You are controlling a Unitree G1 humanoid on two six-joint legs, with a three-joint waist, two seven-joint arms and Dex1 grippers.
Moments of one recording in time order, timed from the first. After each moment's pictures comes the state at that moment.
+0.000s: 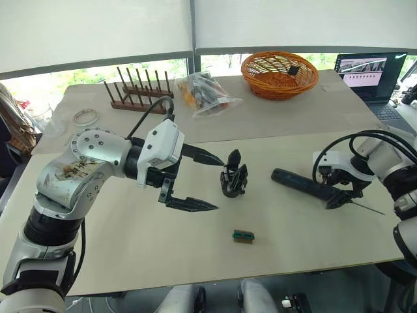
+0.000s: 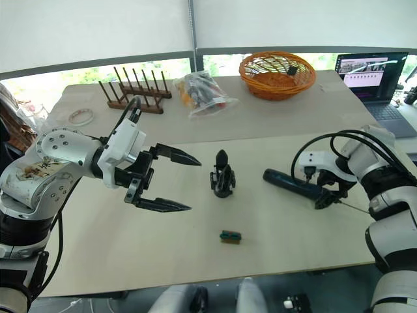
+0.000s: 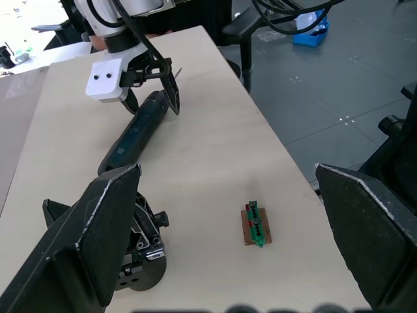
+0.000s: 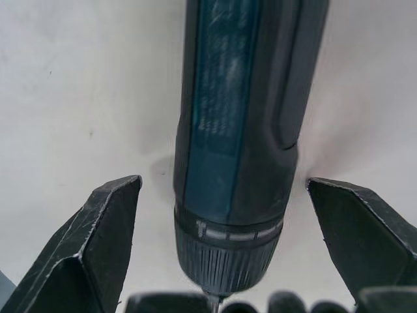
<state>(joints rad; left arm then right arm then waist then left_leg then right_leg) -0.70 0.77 -0.11 -0.41 -0.63 0.61 -1.28 -1.06 -0.92 0.65 0.85 -0.29 0.26 1.57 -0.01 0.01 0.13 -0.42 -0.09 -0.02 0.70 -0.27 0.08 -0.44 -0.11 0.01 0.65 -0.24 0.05</state>
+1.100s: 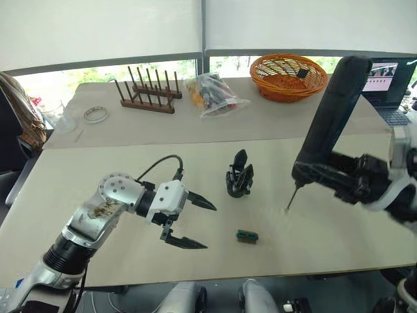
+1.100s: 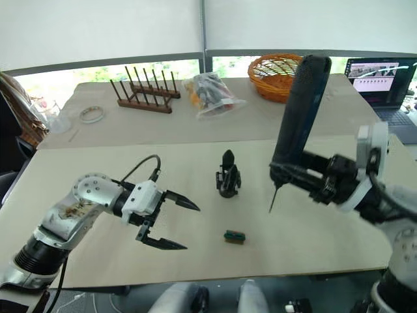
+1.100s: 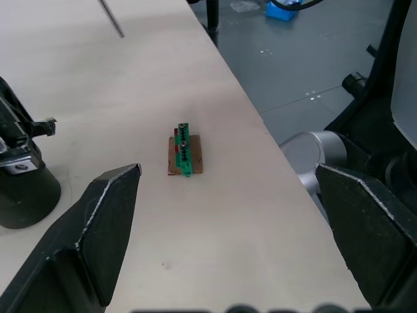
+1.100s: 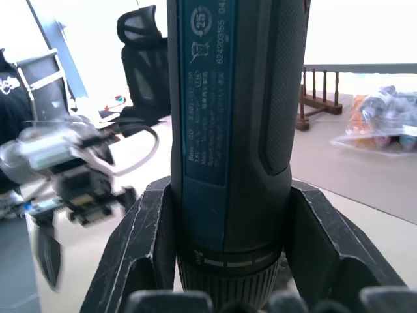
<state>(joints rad) -0.41 0.70 -0.29 -0.25 -0.40 0.25 -1.39 -0.19 -0.53 -0.67 -0.74 0.93 1.06 0.87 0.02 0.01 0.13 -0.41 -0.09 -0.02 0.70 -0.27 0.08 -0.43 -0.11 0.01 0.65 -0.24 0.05</state>
